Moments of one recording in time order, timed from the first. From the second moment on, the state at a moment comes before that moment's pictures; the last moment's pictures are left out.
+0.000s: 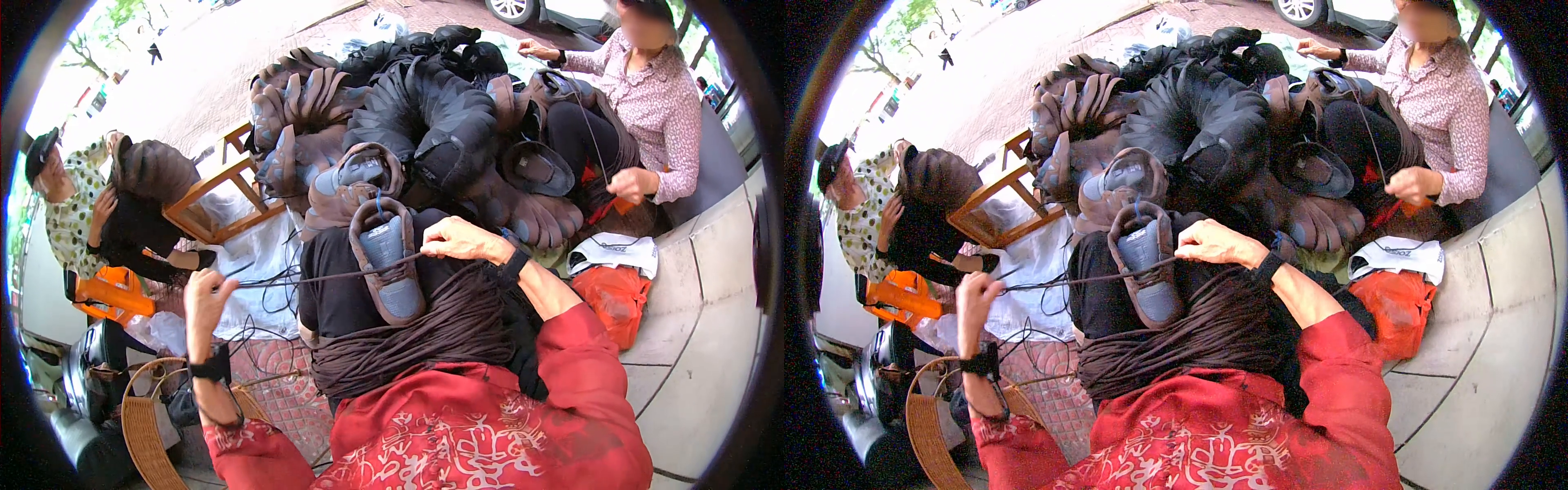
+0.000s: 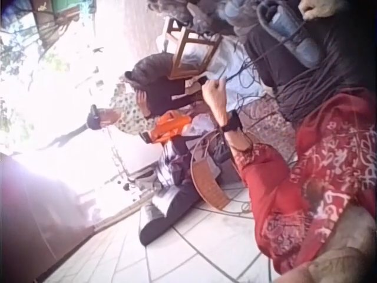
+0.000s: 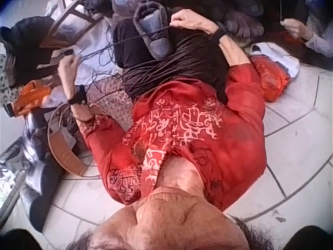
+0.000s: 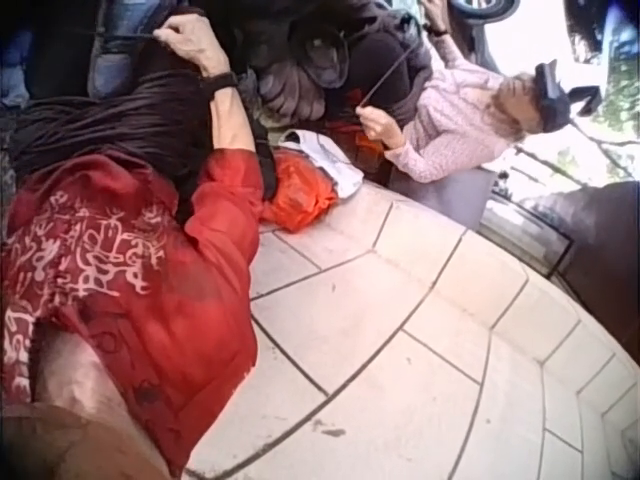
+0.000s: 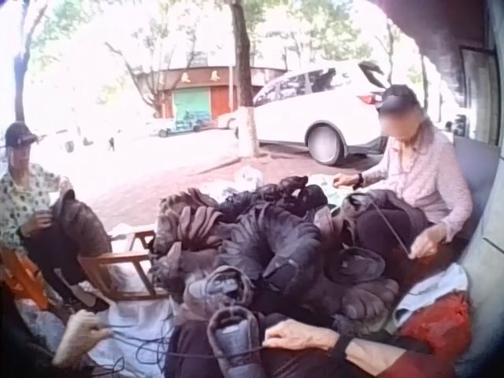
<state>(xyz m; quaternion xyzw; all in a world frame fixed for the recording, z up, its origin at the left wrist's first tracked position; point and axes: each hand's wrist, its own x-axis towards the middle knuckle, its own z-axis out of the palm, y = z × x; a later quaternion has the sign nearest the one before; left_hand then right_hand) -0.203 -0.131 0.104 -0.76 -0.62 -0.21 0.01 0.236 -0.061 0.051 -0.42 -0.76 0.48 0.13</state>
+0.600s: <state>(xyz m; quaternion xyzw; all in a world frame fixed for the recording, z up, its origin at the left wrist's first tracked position) -0.032 -0.103 0.045 -0.80 -0.46 -0.26 -0.29 0.213 -0.071 0.055 -0.43 -0.79 0.41 0.17</state>
